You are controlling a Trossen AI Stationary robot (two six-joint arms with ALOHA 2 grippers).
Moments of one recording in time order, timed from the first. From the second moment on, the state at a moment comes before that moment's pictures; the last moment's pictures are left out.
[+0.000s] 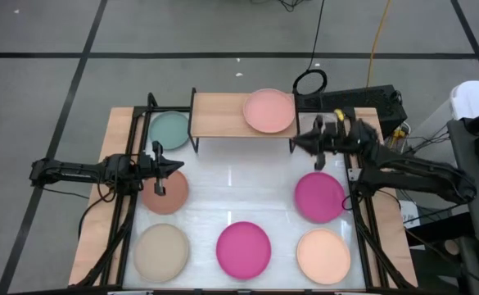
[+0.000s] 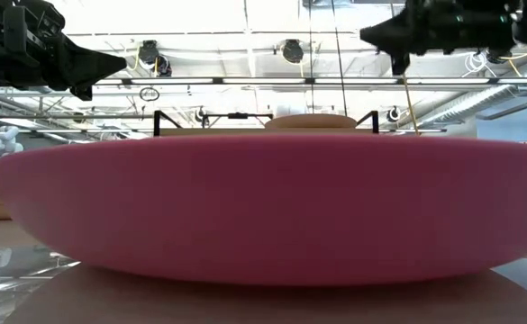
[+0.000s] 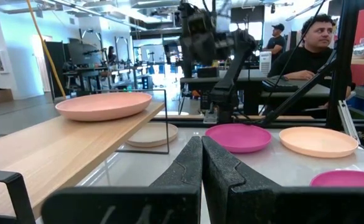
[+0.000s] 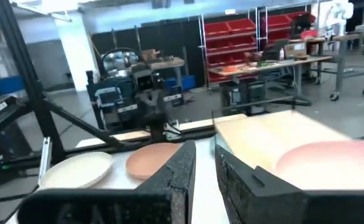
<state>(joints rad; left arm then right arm) -0.03 0.20 0.01 0.31 -0.16 0.07 -0.45 0.71 0.36 0.42 -0.36 0.18</state>
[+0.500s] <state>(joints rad) -0.03 0.20 0.01 0.31 -0.16 0.07 -0.32 0.71 0.24 0.68 -0.26 0.20</state>
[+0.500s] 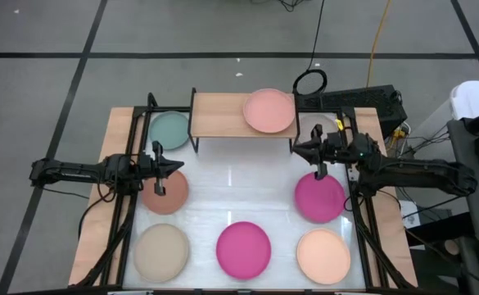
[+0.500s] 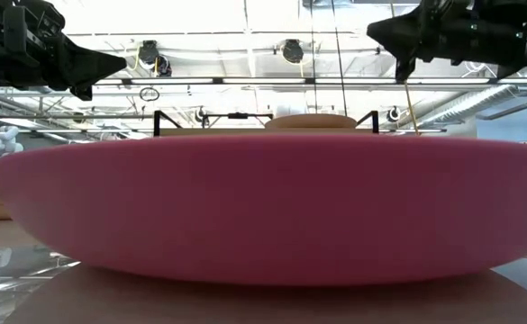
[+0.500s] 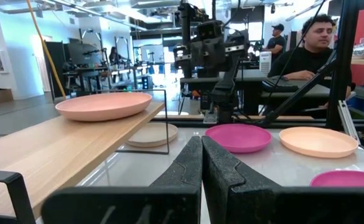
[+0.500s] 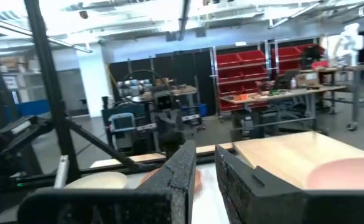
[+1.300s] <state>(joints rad) -0.03 0.20 0.01 0.40 -0.05 0.10 -0.26 0.75 0.25 0.69 -0.21 0.16</state>
